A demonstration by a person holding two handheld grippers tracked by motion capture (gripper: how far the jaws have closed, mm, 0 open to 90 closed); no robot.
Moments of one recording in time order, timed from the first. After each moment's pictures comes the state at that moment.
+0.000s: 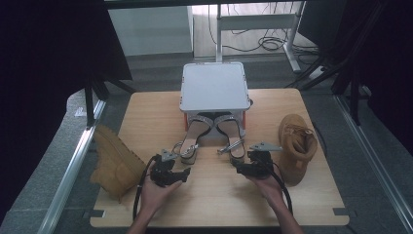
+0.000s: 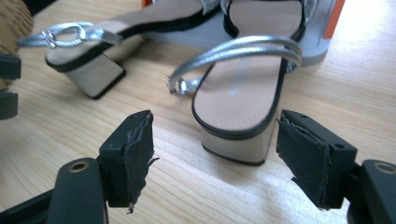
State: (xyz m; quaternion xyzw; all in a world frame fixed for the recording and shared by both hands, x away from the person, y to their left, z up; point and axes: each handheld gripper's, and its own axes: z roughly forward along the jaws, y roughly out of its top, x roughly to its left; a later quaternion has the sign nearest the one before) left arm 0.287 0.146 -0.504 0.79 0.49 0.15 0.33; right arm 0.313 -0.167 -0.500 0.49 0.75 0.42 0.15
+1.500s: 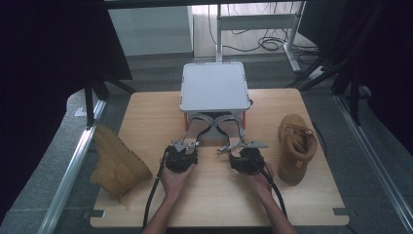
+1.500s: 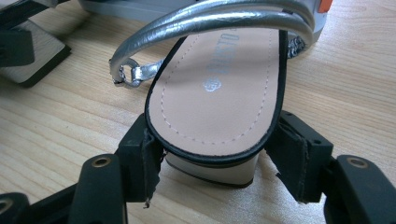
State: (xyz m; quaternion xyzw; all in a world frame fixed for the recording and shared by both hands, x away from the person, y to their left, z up) left arm 0.342 0.111 -0.535 0.72 0.55 0.23 0.35; right arm 0.339 -0.144 -0.528 0.52 0.75 0.36 0.18
